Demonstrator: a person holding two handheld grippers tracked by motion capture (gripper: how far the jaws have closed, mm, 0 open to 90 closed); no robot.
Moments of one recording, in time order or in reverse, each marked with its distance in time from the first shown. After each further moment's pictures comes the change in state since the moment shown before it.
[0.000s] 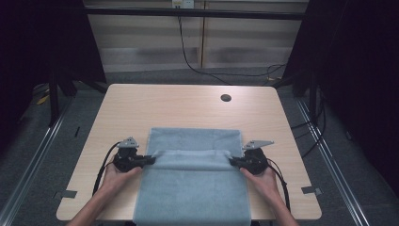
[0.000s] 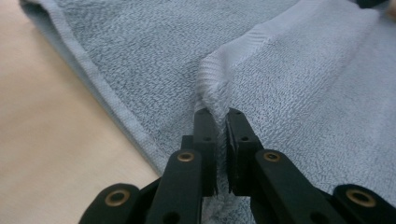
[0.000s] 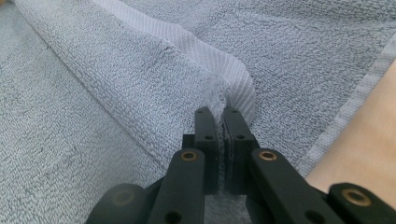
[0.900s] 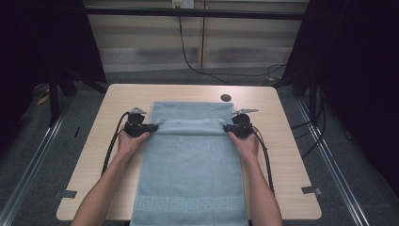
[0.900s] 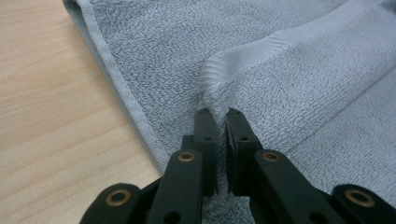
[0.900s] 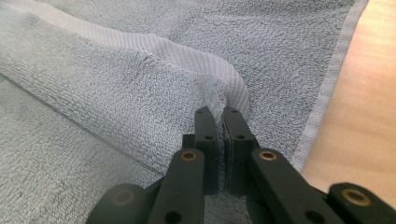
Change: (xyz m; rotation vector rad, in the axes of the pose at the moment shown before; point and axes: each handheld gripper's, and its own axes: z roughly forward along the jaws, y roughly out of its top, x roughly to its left) left arm 0.076 0.067 0.052 -0.041 0.162 -0.089; right arm -0.064 0.082 0.074 -0.045 -0.196 0.112
